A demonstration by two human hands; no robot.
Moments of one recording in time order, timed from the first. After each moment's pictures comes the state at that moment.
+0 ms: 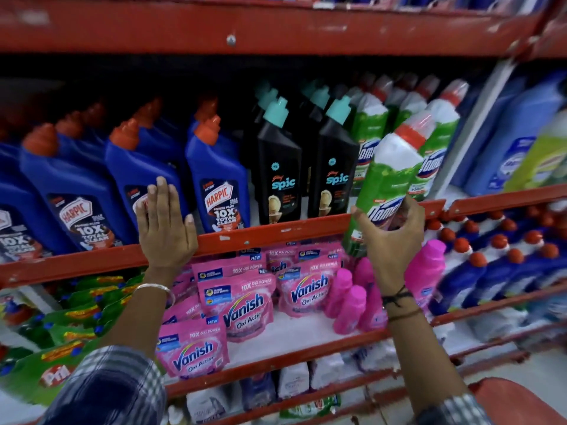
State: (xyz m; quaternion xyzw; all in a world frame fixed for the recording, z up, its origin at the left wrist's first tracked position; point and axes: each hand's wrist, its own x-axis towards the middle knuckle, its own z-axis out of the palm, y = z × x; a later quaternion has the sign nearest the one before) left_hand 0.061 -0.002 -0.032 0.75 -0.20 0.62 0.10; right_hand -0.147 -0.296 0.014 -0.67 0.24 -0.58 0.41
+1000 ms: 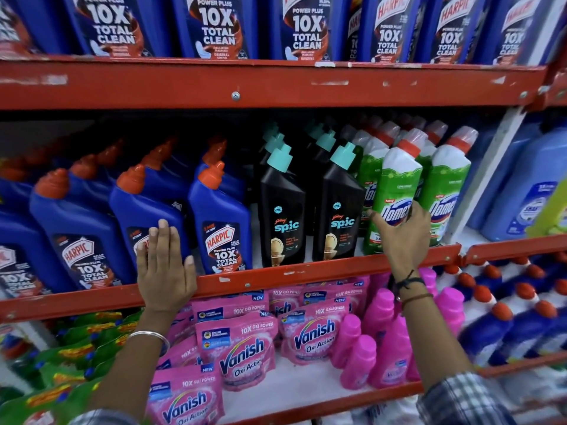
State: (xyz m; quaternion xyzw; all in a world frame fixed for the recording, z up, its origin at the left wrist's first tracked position) left_hand 0.062 -0.003 -0.033 0.75 -0.20 0.62 0.10; right_hand -0.073 -0.377 0.047 -0.75 0.32 -0.49 0.31
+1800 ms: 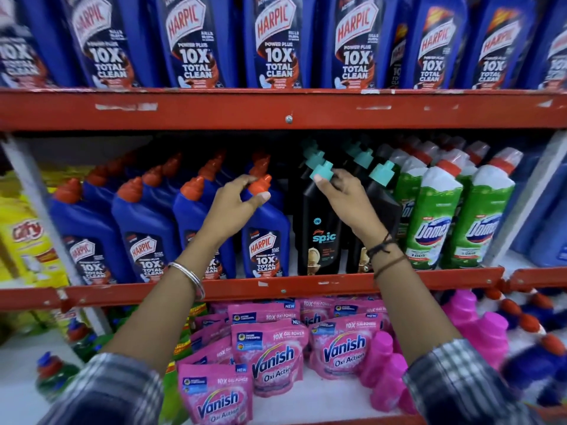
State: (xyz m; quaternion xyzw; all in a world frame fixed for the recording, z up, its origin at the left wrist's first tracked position) left_hand 0.025 -0.037 0.137 0.81 -0.28 0.21 0.47; right_hand -0.026 -0.248 0.144 -0.81 -0.03 -0.29 0.50
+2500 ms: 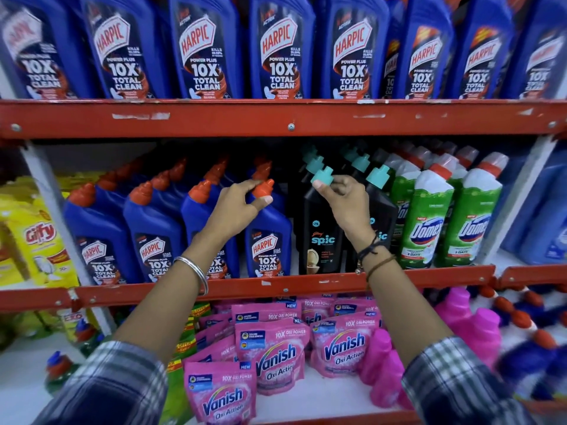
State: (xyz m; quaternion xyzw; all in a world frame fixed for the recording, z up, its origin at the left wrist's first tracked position) left_hand 0.011 -0.031 0.147 0.84 -0.29 0.20 0.42; right_hand -0.035 -0.236 0.141 -0.77 0.02 -0.37 0.52
